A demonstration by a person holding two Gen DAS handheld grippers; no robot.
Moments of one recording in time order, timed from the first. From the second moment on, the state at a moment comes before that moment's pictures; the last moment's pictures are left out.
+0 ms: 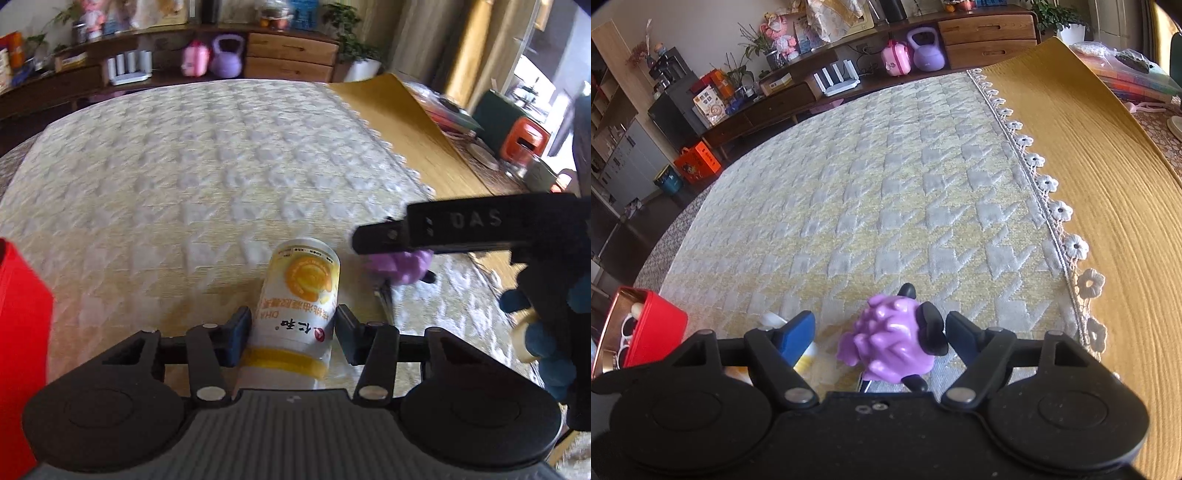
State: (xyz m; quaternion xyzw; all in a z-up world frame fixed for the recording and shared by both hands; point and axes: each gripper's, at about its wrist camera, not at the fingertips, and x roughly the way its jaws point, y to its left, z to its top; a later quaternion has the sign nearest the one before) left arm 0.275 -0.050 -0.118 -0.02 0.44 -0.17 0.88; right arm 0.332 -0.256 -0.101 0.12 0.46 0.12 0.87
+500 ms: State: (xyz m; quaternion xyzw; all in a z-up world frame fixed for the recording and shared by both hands) left arm 0.271 -0.055 -0.116 -0.01 0.43 -0.14 0.89; right arm 0.311 -0.241 -0.093 0.06 0.45 0.12 0.88
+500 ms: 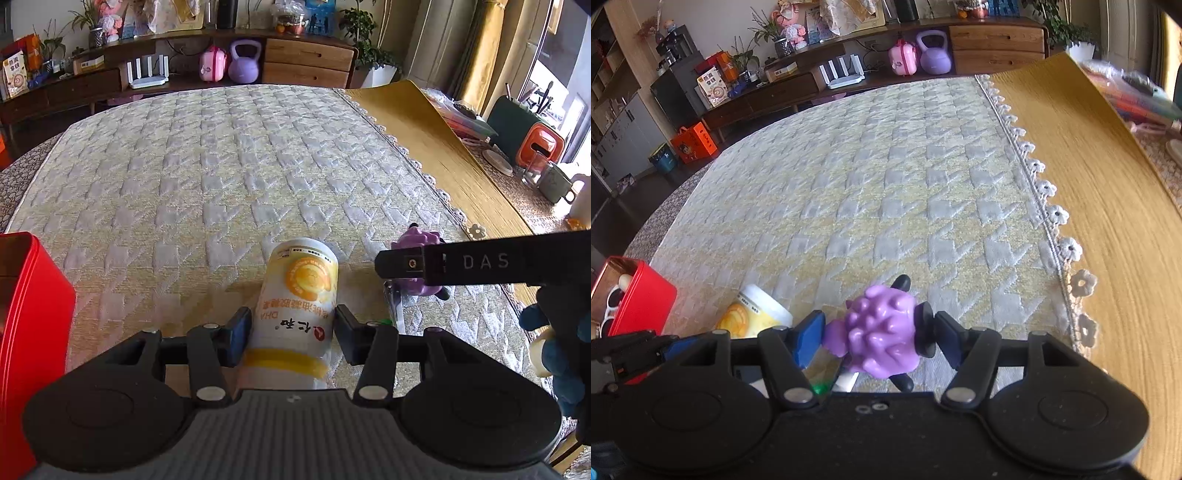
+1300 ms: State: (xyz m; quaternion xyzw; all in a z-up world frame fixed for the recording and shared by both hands) left arm 0.212 0.022 -0.052 -0.06 0.42 -0.10 0.90; right arm 0.224 -0.168 0.001 -0.06 0.38 0.20 0.90
